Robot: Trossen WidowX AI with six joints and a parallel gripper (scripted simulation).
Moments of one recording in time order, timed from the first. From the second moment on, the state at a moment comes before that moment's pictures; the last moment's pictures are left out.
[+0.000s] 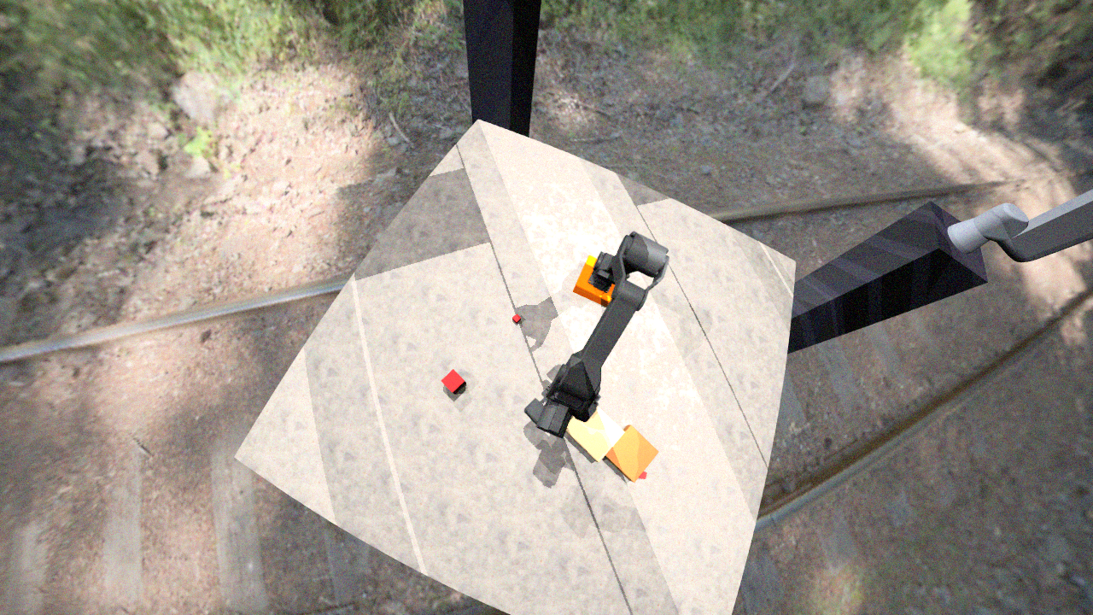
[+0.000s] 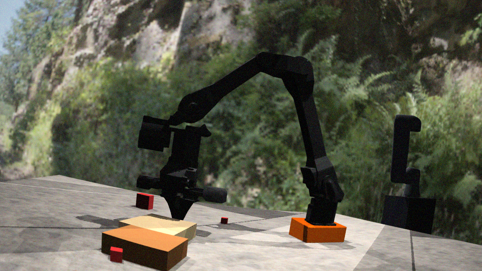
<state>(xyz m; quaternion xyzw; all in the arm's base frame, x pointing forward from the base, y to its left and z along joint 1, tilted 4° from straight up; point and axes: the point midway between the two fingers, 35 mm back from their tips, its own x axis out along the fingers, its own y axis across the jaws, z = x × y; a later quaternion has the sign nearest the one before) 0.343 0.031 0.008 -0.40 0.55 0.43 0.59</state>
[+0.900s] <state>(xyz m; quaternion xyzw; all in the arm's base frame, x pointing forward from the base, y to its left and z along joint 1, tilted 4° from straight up) 0.337 0.005 0.061 -0.41 0.54 0.43 0.60</state>
